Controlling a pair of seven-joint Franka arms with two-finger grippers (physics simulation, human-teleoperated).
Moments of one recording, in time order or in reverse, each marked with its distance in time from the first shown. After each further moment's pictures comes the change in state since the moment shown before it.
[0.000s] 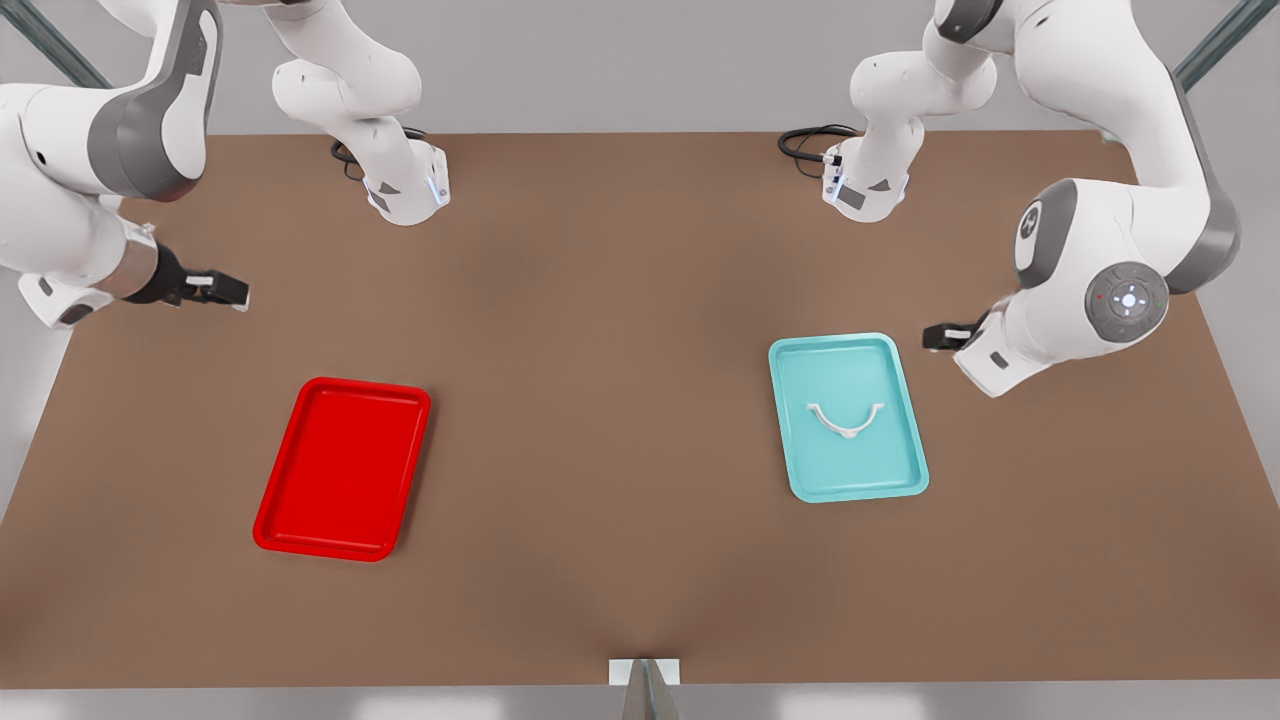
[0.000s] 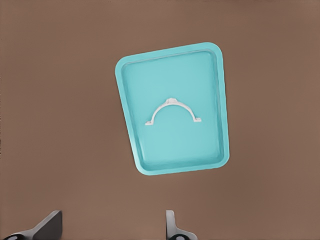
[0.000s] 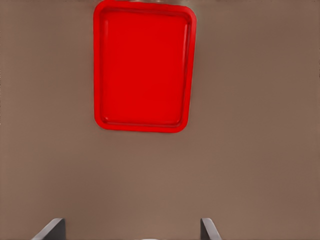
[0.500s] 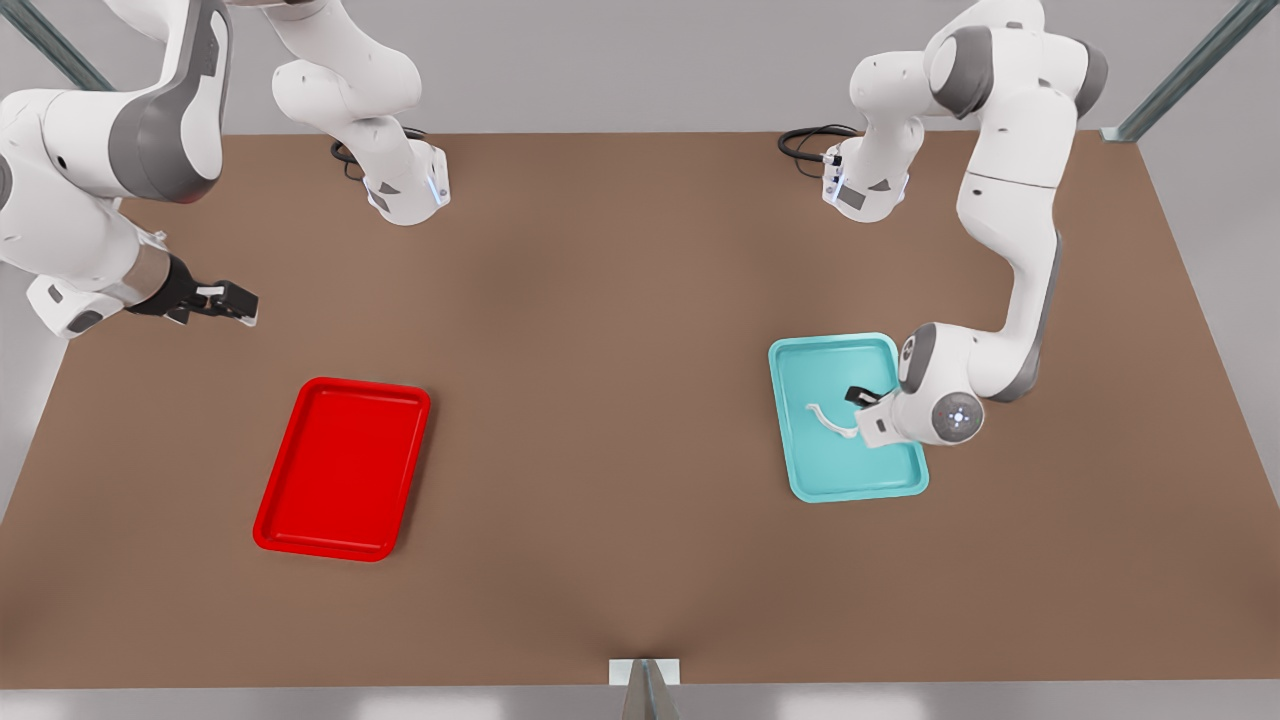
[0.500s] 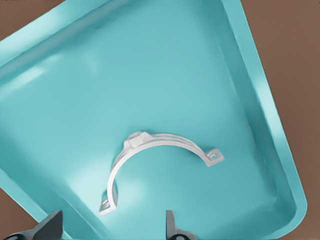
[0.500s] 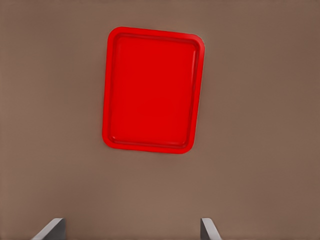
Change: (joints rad) left arm -0.020 0.252 0.044 -0.528 -0.008 0.732 0.383; right arm 0.025 0.003 0.001 -0.006 0.006 0.076 -0.004
